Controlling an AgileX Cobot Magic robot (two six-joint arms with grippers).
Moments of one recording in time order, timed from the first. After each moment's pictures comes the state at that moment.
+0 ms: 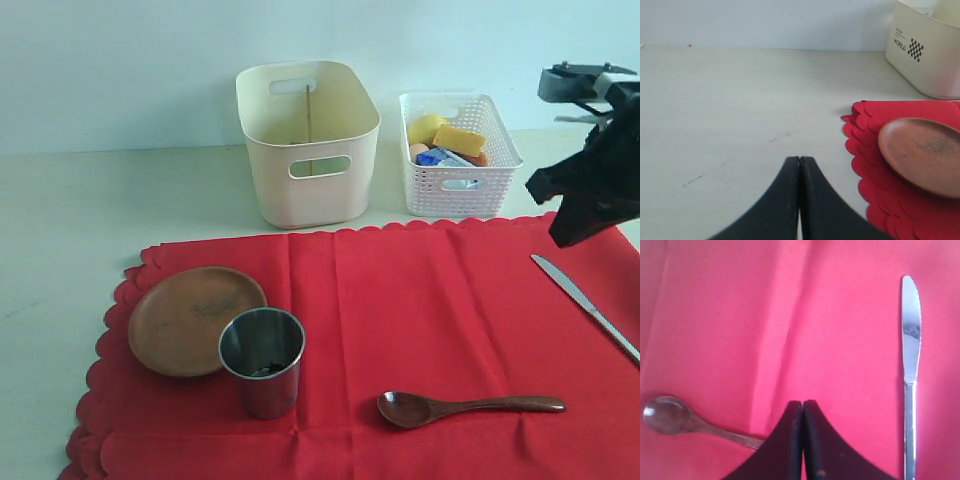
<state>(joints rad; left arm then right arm) -0.01 0.01 0.00 0.02 0.37 -0.06 0.04 1.63 -1.16 0.27 0.99 -0.36</state>
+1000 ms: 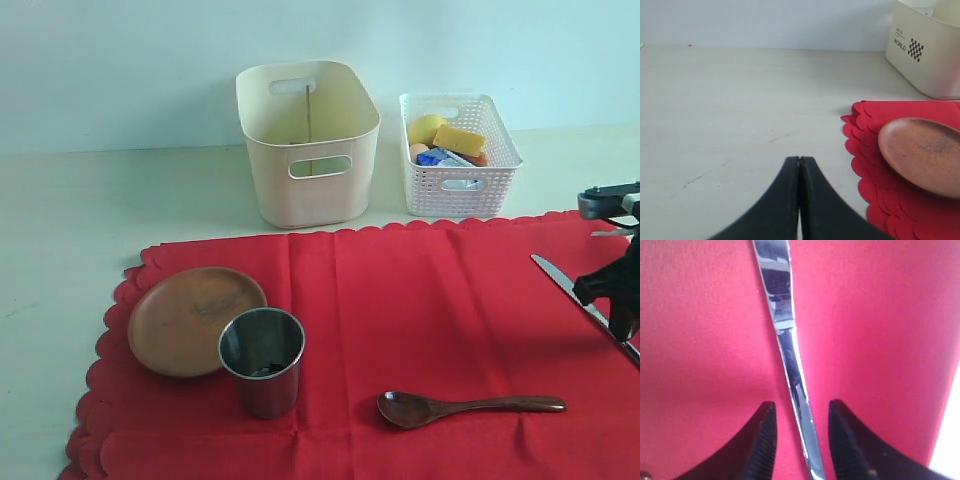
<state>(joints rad) -0.01 0.01 0.00 0.02 0.37 -0.06 -0.08 1.85 -1.02 -0.02 0.80 -0.20</state>
